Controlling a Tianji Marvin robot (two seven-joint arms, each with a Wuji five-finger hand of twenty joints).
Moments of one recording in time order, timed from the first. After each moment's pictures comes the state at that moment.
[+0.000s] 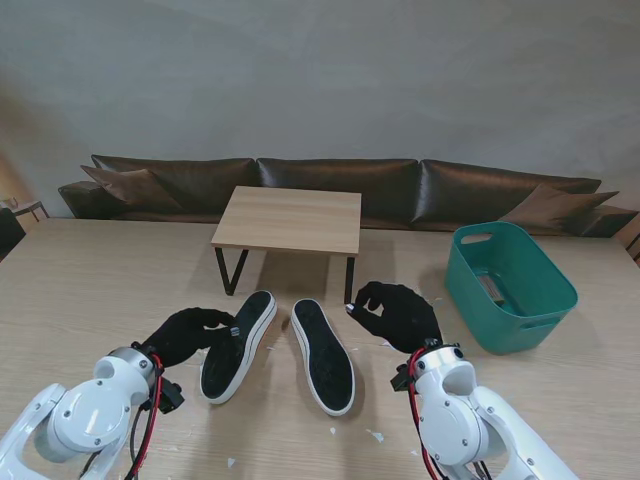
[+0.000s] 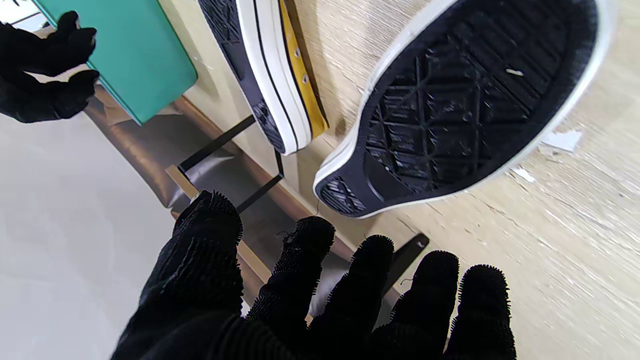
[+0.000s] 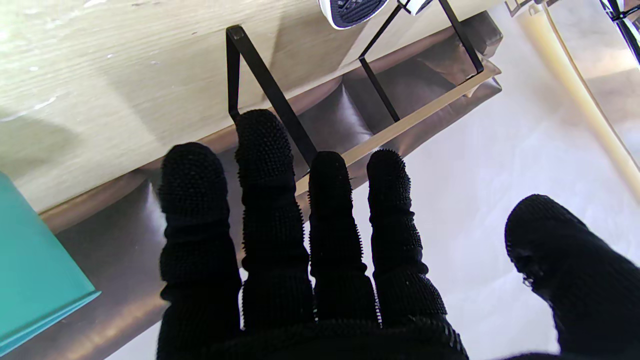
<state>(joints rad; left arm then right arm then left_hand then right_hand) 1.79 -1.08 -1.45 -1.87 0.37 0.16 -0.23 -1.62 -1.14 1.11 -1.75 -0.66 0.11 -0.24 0.95 -0.17 0.07 -0.05 0.69 0.29 0.14 0.31 0.65 0.44 0.09 0.32 0.39 0.48 0.12 0.39 0.14 0.44 0.27 0.73 0.13 -0.32 0.93 -0.11 0.70 0.01 0.68 0.65 0.83 0.09 0.66 0.61 1.01 0.17 0.63 0.57 0.73 0.30 1.15 0.63</state>
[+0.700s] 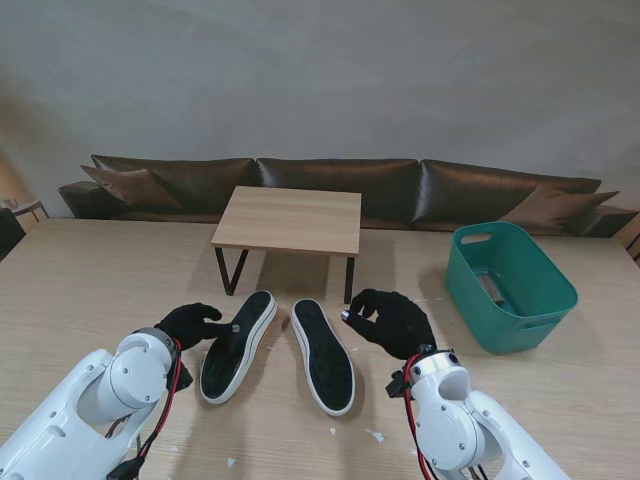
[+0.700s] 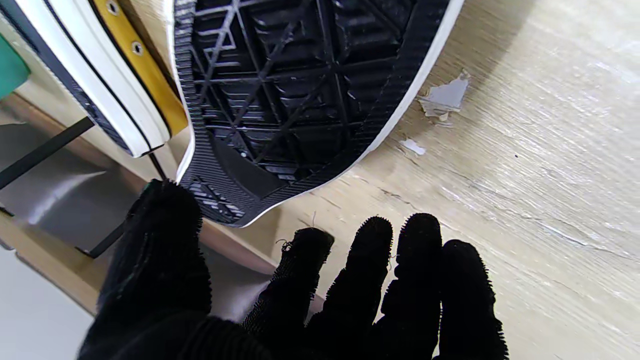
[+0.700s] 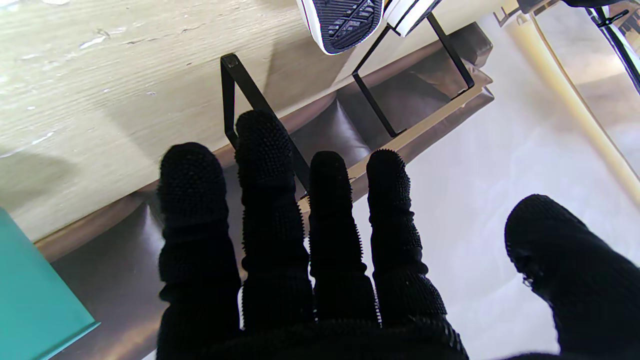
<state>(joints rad) 1.56 -1.07 -1.27 -1.64 0.53 0.39 -0.22 -1.62 -1.15 1.10 -1.73 -0.63 0.09 -0.24 0.81 -0.23 0.02 -0.04 0.61 0.29 0.12 0.29 0.70 0.43 0.18 0.77 0.45 0.49 0.69 0.85 0.13 0.39 1.02 1.09 0.13 -0.32 0.93 -0.11 0.70 0.01 0.68 0.65 0.83 0.09 0.66 0.61 1.01 0.17 0.63 0.57 0.73 0.31 1.15 0.63</state>
